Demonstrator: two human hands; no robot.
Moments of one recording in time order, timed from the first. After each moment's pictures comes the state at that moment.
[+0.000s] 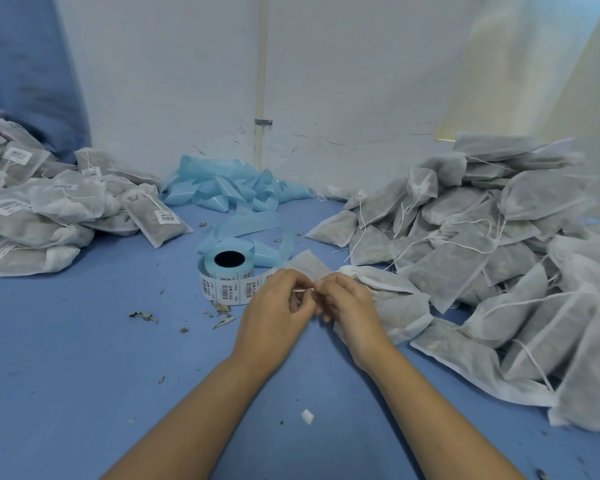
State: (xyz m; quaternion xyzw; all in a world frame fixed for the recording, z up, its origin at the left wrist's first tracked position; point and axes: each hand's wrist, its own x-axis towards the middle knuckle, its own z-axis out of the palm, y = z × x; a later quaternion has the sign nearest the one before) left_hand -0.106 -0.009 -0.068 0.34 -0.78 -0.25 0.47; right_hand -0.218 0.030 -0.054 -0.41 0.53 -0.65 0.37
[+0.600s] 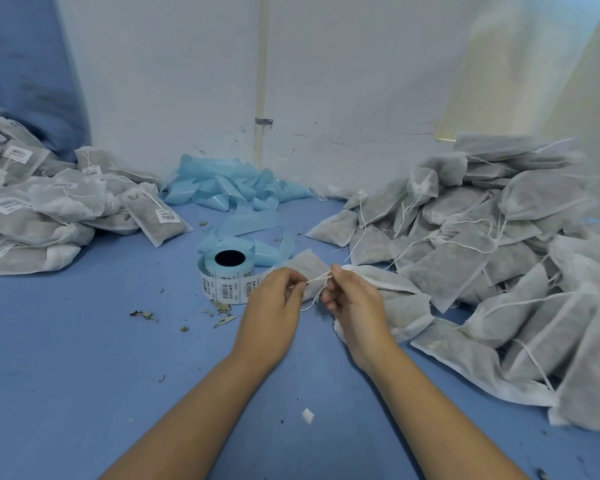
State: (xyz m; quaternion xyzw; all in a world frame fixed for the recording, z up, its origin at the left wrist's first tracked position) left_hand -0.107 -0.017 -0.072 0.35 -0.75 -0.29 0.47; right_hand -0.218 0.029 -0.054 -0.30 0.47 -0.73 0.39
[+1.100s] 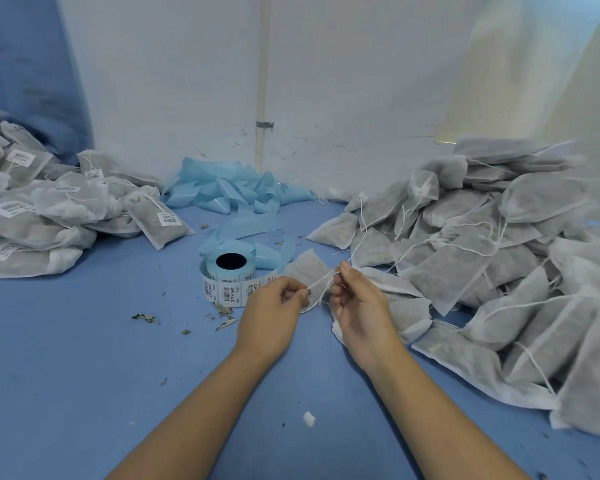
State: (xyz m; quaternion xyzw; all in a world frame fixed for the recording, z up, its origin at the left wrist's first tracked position) left_hand -0.108 -0.020 -0.068 0.41 -0.70 -0.39 0.42; right_hand -0.222 0.029 -0.050 -0.22 0.39 -0.77 0.46
